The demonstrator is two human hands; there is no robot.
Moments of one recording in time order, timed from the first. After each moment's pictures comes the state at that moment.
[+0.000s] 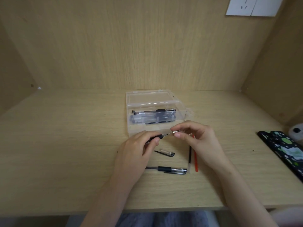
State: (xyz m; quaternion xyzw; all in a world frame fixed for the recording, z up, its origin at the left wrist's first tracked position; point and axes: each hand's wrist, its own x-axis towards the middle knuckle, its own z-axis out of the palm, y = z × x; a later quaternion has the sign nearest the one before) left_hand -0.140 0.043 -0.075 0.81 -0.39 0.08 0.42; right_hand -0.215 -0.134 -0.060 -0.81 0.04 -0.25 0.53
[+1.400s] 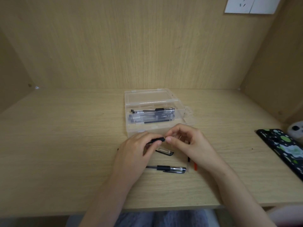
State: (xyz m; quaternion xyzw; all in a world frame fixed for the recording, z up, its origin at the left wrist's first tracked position) left_hand -0.138 0.042 -0.078 0.81 -0.43 0.08 0.39; right_hand -0.213 -0.125 -0.066 -0.84 0.02 -0.18 0.51
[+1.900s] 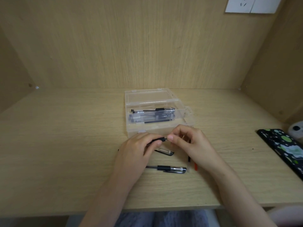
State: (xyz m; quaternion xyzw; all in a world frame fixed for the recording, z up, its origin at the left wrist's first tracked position) left_hand -0.138 0.042 -0.078 0.81 -0.43 0.08 0.39; right_hand -0.213 -0.127 -0.068 -0.86 0.04 -0.19 0.48
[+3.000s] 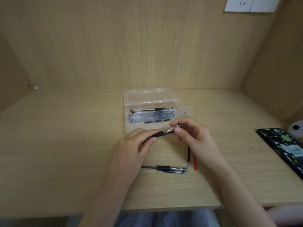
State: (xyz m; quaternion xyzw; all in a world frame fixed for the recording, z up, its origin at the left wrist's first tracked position) left_hand -0.134 0.044 -0.078 0.79 -0.40 0.12 0.45; right_hand -0.215 -0.131 -0.064 -0.81 0.02 -0.24 0.54
